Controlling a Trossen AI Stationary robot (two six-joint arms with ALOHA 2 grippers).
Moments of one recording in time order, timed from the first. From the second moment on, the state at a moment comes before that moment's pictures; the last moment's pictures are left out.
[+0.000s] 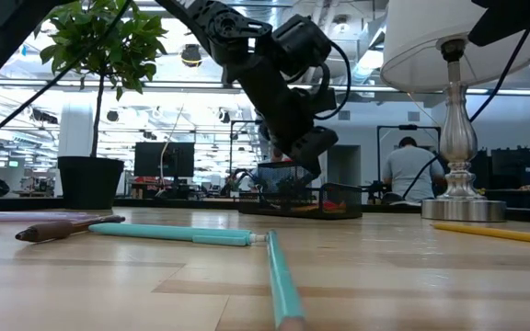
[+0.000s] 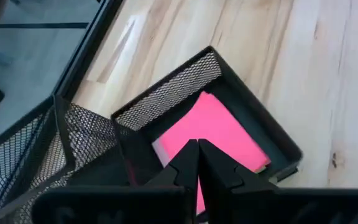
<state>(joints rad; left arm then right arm) 0.10 2.10 1.48 -0.19 -0.46 0.07 0.87 1.79 1.33 -0.81 0.76 1.28</state>
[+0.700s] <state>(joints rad) -0.16 1.72 1.48 -0.78 -0.46 0.08 0.90 1.79 1.28 -1.07 0.74 1.73</state>
